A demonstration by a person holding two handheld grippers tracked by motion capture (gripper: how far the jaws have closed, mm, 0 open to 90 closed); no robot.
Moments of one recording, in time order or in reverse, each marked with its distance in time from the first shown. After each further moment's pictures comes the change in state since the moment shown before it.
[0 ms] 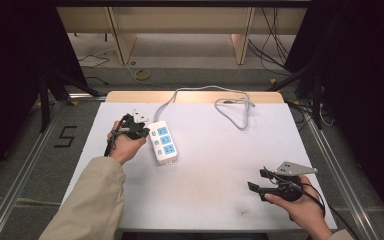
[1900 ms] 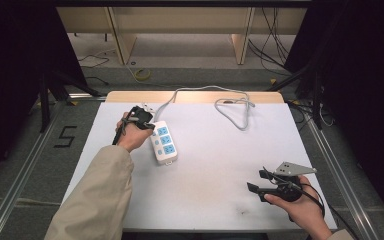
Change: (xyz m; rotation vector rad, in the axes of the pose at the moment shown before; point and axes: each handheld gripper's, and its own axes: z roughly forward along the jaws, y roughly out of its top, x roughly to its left) left arm 0.006 0.027 0.031 0.119 -0.036 0.004; right arm 0.001 -0.001 0.001 0.009 0.009 0.009
